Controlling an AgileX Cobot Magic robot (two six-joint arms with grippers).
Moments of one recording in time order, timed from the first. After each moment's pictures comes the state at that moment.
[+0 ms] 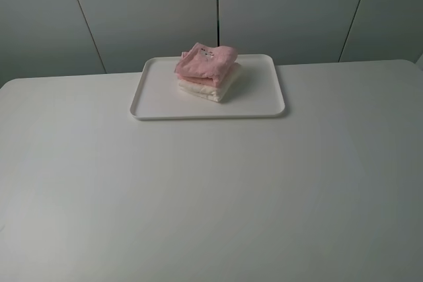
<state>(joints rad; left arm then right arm) -0.01 0.00 -0.52 0.05 1.09 -0.09 0.15 0.00 -0.51 0.15 1.10 -0.11</state>
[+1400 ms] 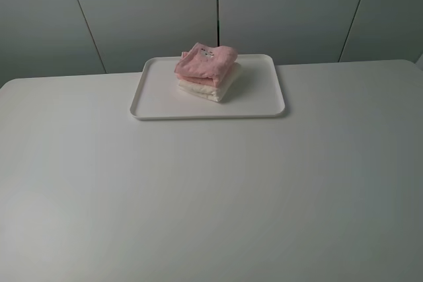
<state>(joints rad) 0.09 0.00 -0.52 0.06 1.09 -0.07 -0.01 0.00 -0.51 0.11 1.10 -0.12</state>
